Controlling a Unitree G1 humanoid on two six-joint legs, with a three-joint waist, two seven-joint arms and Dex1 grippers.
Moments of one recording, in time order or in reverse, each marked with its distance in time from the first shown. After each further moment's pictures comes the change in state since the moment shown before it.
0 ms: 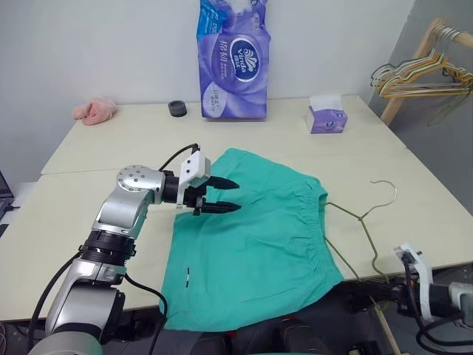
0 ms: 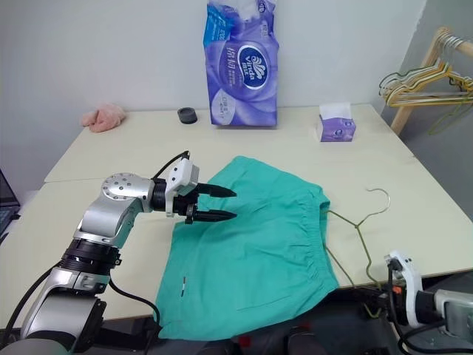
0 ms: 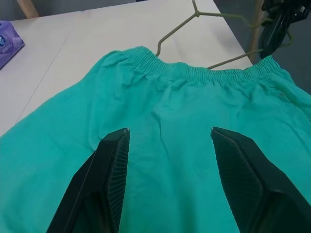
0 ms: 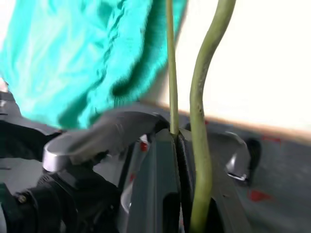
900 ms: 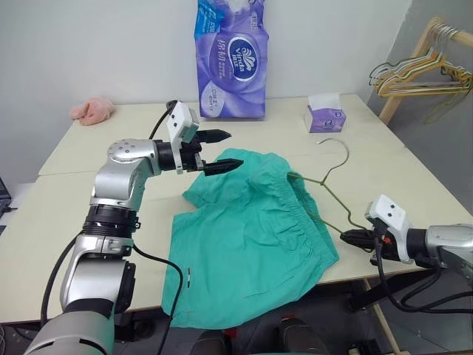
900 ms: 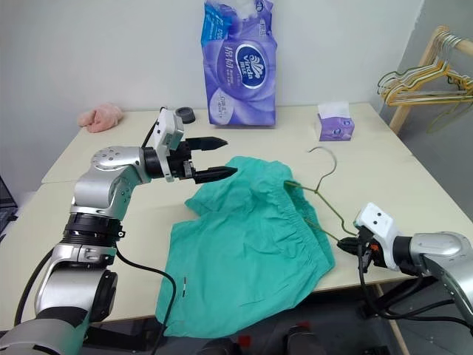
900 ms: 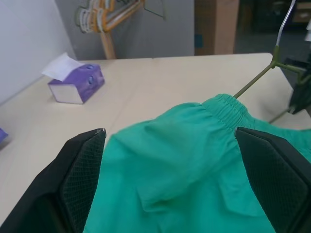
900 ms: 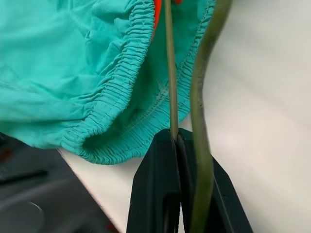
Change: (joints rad) left arm -0.185 -0.020 0.097 0.134 -0.042 0.091 0.066; right arm -0.295 -0.201 0.329 -0.074 -0.359 -0.516 0.075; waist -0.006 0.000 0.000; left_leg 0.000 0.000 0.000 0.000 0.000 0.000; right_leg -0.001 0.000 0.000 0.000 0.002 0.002
